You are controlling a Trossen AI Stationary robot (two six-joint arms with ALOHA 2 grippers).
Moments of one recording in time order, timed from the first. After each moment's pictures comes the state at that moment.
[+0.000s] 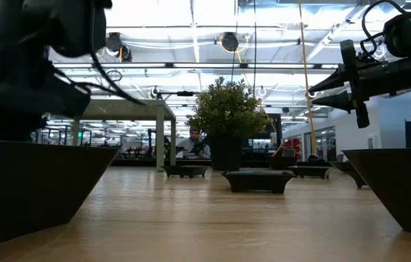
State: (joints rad) left arm -0.36 1.65 0.88 -0.91 0.05 -1.23; right arm -0.55 0.42 0.05 0.29 0.05 0.87
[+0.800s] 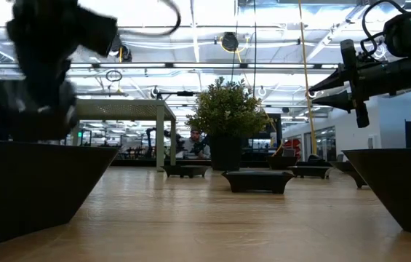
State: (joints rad) left arm -0.30 1.43 1.04 -0.89 0.05 -0.83; right arm -0.55 0.42 0.05 0.30 0.05 0.87
